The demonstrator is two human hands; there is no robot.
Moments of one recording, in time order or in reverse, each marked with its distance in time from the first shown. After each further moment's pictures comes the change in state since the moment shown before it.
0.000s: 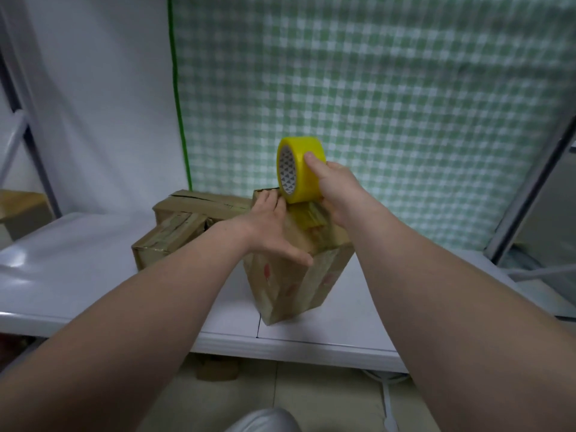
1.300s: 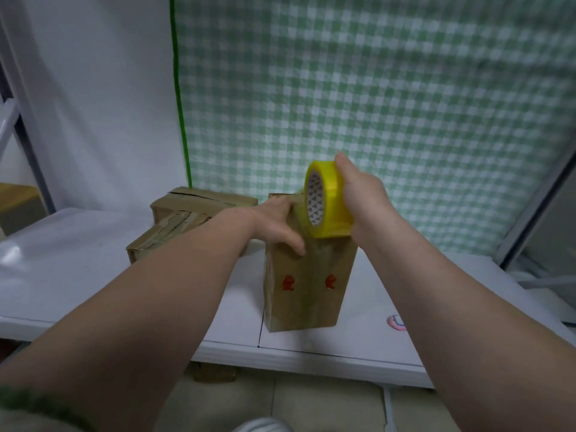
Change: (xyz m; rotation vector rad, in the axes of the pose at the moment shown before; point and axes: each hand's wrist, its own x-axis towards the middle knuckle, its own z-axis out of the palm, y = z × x) left_hand 0.043 -0.022 -0.003 -0.338 -0.109 0.028; right_hand -0.024 -0.007 -0.005 -0.048 0.198 0.091
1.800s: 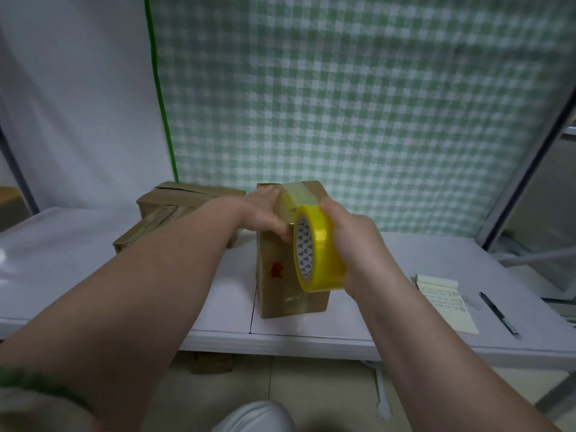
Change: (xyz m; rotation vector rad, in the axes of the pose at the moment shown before) left_hand 0.000 0.007 0.004 0.011 -0.006 0.010; right_hand -0.061 0.044 -0.022 -0.004 0.008 0.106
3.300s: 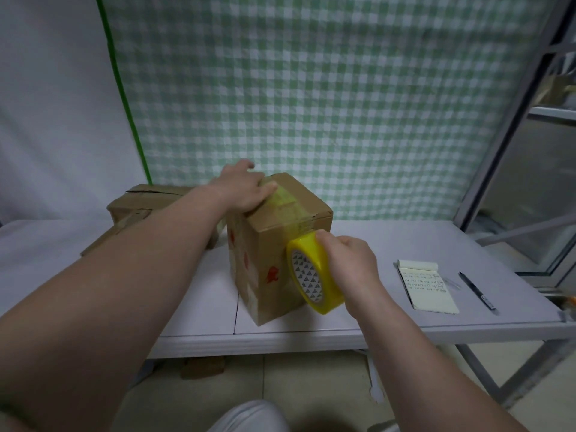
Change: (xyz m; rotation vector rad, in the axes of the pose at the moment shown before) left_hand 0.016 0.017 -0.007 0.314 0.173 -0.111; right_hand 0.017 0.056 -0.029 -0.237 0.113 -0.043
